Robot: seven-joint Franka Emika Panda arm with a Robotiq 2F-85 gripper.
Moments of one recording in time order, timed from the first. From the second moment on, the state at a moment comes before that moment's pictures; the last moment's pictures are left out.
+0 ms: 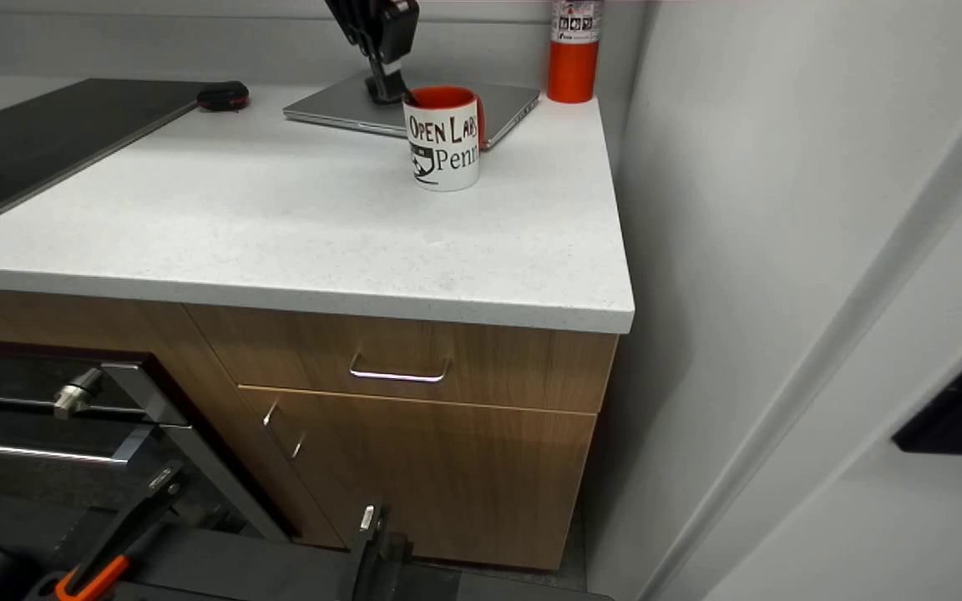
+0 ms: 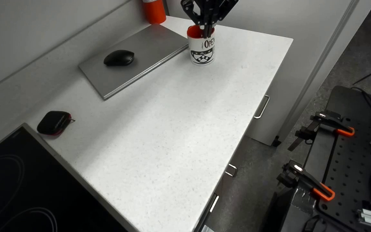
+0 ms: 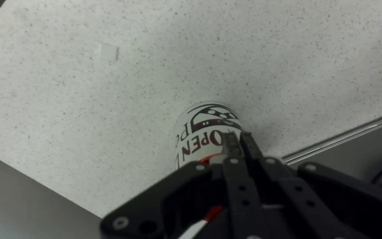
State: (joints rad) arm -0.09 -0.05 0.02 -2.32 -0.08 2.49 0.66
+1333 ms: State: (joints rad) arm 0.06 -0.54 -0.02 -2.58 0.16 2.70 0.21
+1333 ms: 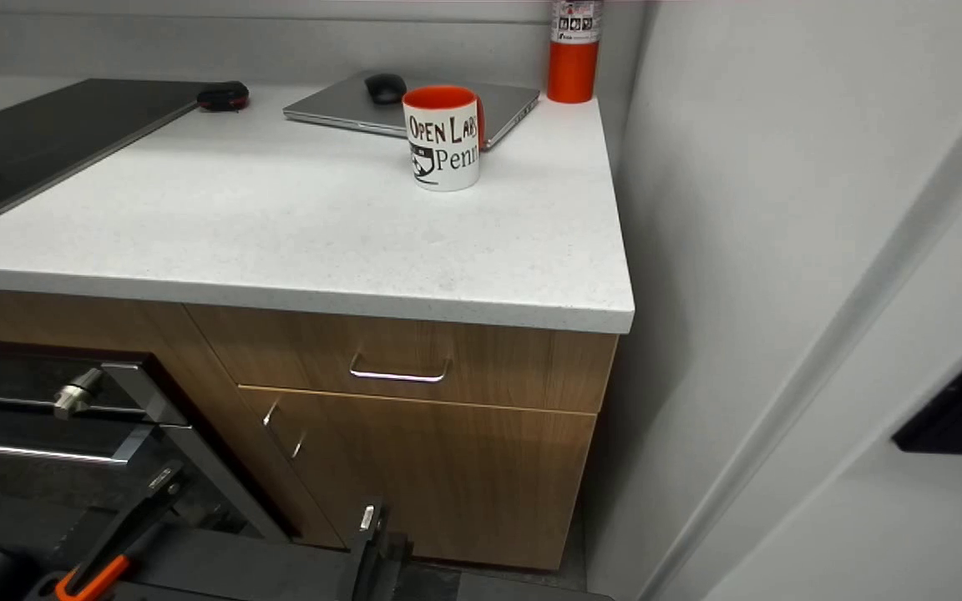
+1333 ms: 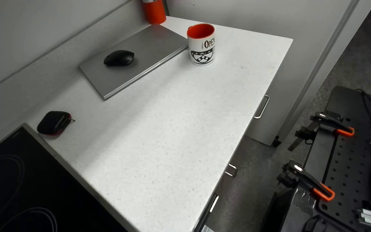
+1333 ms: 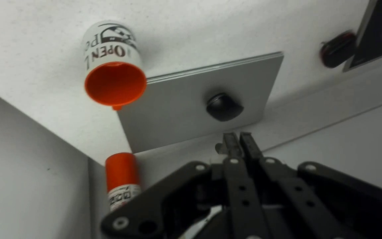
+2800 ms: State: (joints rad) arm 0.14 0.00 0.00 -2.45 0.20 2.73 0.03
